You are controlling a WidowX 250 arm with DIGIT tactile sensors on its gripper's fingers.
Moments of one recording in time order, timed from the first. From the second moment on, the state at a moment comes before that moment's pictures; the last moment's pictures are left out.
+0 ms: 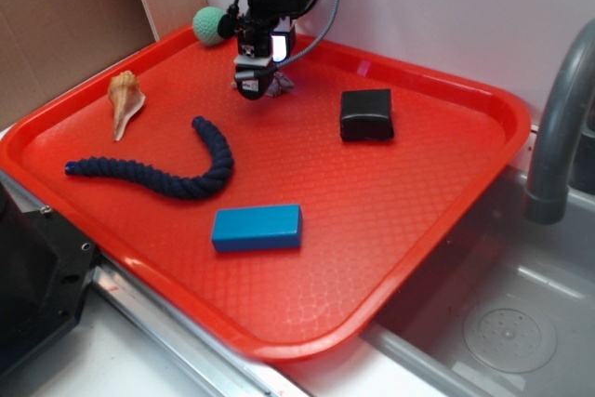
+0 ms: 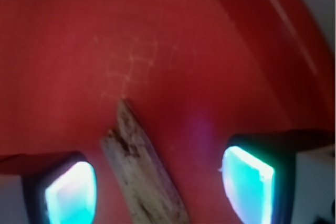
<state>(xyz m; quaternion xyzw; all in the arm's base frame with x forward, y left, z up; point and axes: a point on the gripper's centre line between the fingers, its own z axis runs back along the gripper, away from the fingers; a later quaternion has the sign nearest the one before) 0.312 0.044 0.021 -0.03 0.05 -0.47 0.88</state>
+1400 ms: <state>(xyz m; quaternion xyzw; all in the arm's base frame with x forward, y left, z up) 0.300 0.055 0.072 0.06 0.06 -0.31 0.95</state>
